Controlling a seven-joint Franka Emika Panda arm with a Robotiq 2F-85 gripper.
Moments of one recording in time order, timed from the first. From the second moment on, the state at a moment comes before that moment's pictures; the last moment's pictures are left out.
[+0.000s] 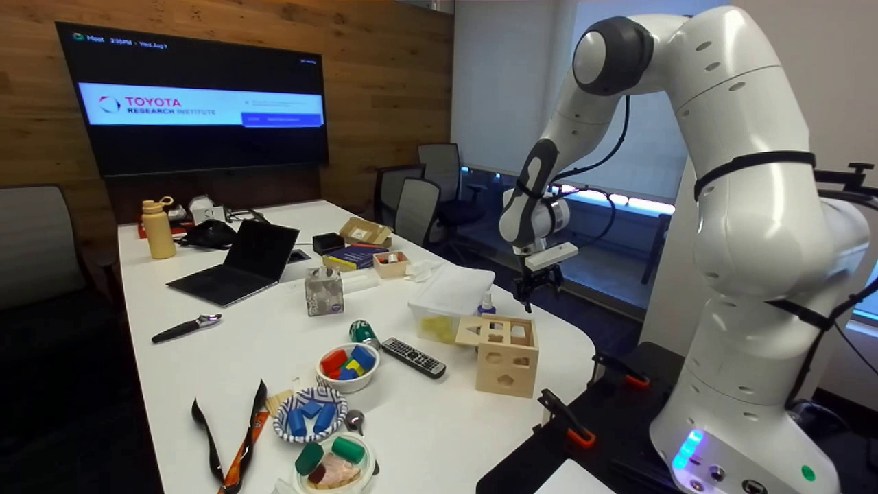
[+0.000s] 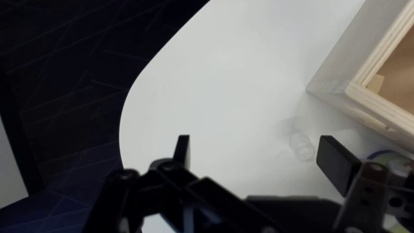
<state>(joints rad) -0.19 0.57 -0.23 -2.17 -0.21 2.51 0.15</state>
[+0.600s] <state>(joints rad) -0.18 0.77 -0.23 -2.03 -0.12 2.59 0.16</state>
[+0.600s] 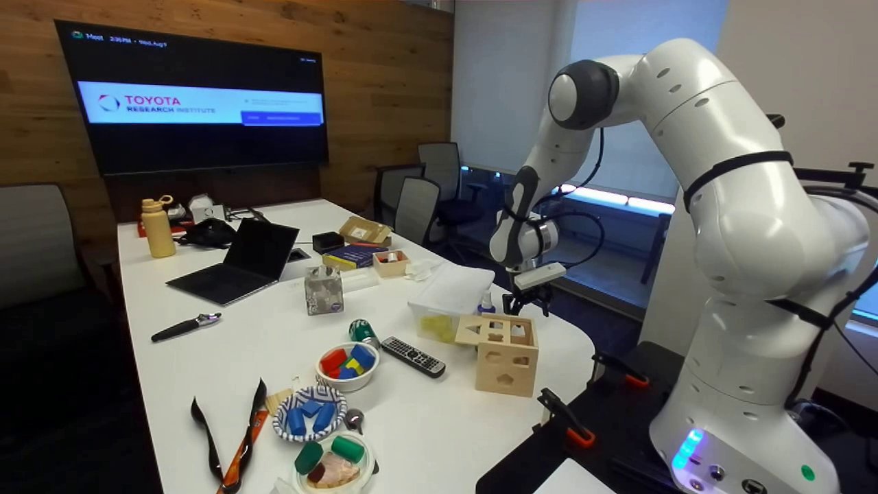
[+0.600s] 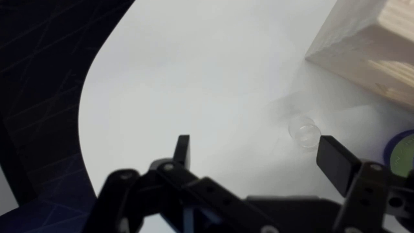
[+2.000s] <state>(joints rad) -0.14 0.94 -0.23 -1.90 -0.05 2.59 0.17</state>
